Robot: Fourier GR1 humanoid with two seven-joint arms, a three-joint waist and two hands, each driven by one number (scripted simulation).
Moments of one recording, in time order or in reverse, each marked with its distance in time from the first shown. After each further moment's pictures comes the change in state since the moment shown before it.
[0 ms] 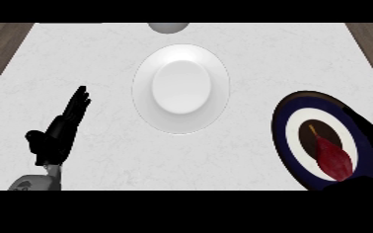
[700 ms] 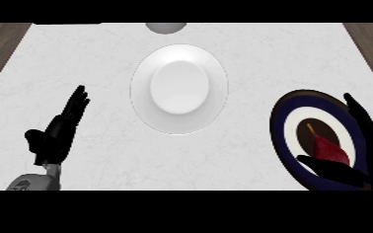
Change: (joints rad) left arm -0.006 0.019 -0.016 0.014 0.024 0.018 -0.007; right arm 0.023 0.196 -0.005 0.119 0.030 -0.416 -0.473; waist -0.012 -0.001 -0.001
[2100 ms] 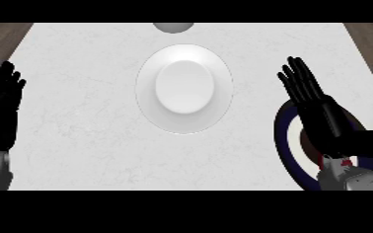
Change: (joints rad) left arm -0.014 0.173 0.115 -0.263 0.009 0.289 0.320; right arm -0.294 0.236 0.018 0.146 -0.601 0.315 -0.280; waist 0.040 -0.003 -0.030
